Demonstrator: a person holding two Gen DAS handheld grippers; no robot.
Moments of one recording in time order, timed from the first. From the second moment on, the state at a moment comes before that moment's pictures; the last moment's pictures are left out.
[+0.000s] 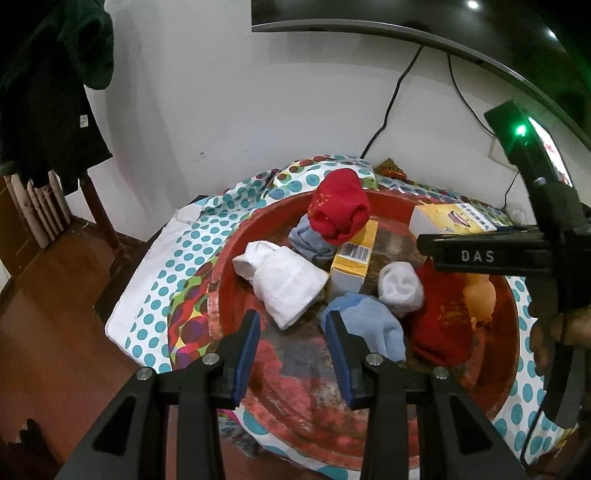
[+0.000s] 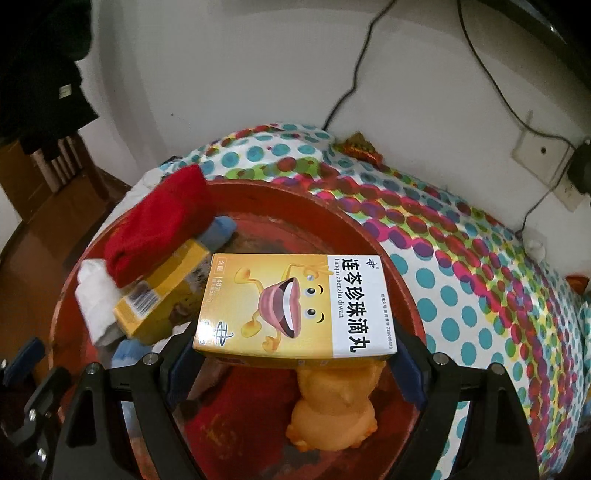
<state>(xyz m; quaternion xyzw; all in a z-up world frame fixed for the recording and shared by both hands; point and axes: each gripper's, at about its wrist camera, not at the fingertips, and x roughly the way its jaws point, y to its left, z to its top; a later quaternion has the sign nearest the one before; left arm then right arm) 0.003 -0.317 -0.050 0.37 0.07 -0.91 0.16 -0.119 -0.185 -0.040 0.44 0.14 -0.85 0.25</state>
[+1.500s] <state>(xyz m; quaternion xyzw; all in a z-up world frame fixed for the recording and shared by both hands) 0.002 -0.313 -0.052 0.38 0.07 -0.91 0.17 -0.077 -0.136 -0.020 0.46 0.14 -0.86 0.19</state>
